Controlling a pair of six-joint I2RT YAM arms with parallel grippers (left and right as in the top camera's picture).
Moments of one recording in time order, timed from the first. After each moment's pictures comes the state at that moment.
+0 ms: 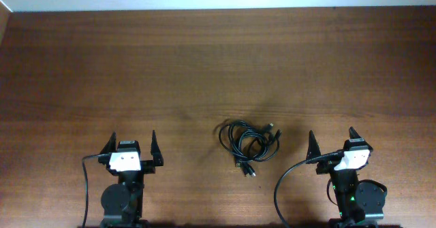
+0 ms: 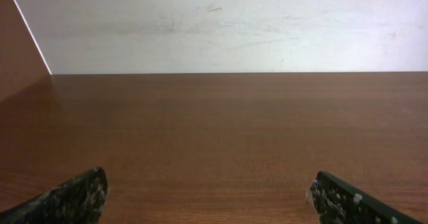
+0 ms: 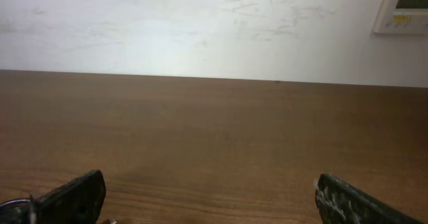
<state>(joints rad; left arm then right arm) -0.03 0.03 0.01 -0.07 -0.10 0.04 0.02 0.02 0.01 -0.07 -0.07 0.00</state>
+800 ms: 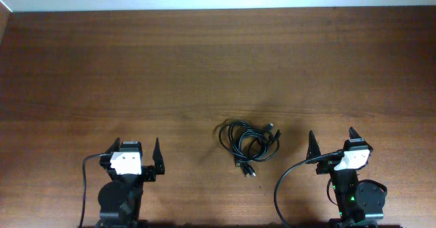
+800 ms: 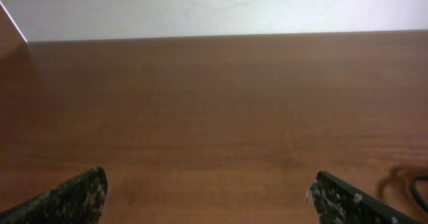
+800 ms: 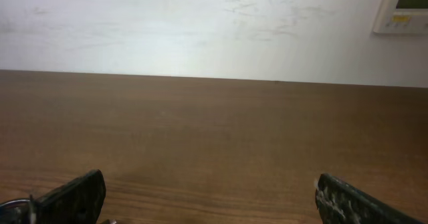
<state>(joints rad) -0.03 0.03 0.16 -0.39 -0.05 0.03 0.02 0.02 0.01 -0.07 -0.07 0.00</state>
